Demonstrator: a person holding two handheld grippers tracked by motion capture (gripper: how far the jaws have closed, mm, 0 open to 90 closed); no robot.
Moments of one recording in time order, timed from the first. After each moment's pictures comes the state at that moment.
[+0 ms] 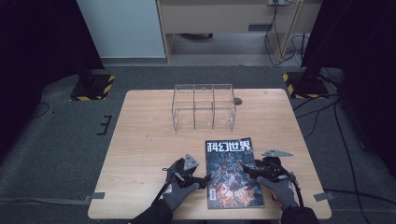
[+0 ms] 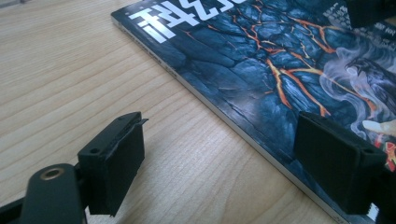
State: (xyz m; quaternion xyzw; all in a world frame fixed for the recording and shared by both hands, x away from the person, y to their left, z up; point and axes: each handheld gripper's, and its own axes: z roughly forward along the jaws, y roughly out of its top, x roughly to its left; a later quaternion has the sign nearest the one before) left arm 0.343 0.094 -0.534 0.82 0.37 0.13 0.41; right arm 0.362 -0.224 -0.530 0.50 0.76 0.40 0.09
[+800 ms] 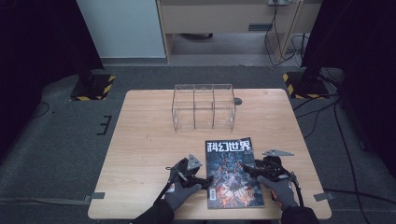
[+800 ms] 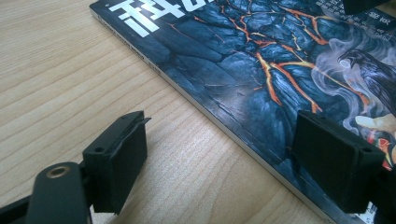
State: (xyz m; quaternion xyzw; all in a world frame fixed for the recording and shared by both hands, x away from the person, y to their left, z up) left arm 0.345 0.087 -0.535 0.83 0.37 0.12 0.39; right arm 0.363 -0.225 -0.529 0.52 0.75 0.41 0.08
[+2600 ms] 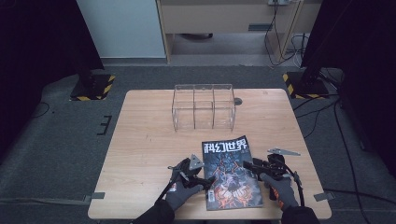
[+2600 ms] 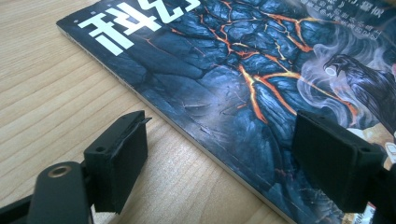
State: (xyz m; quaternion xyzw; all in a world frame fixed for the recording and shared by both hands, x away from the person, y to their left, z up) left arm 0.346 0.082 -0.535 0.84 0.36 0.11 0.40; right arm 0.362 -0.231 -0.521 0.54 0.70 0.47 0.03
